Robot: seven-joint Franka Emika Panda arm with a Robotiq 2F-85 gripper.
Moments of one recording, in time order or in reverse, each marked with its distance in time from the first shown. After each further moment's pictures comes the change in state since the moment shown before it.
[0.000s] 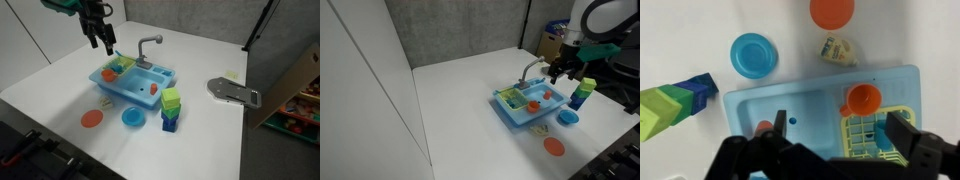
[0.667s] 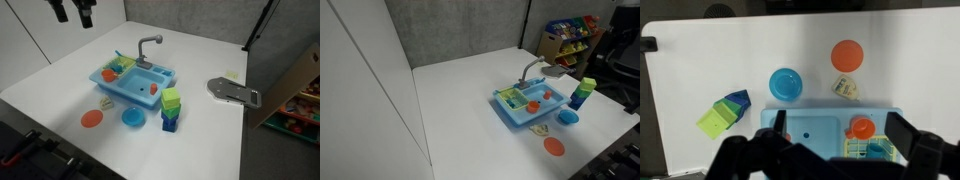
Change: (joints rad) arm -0.080 -0.381 -0.004 -0.081 -0.024 -0.348 -0.219
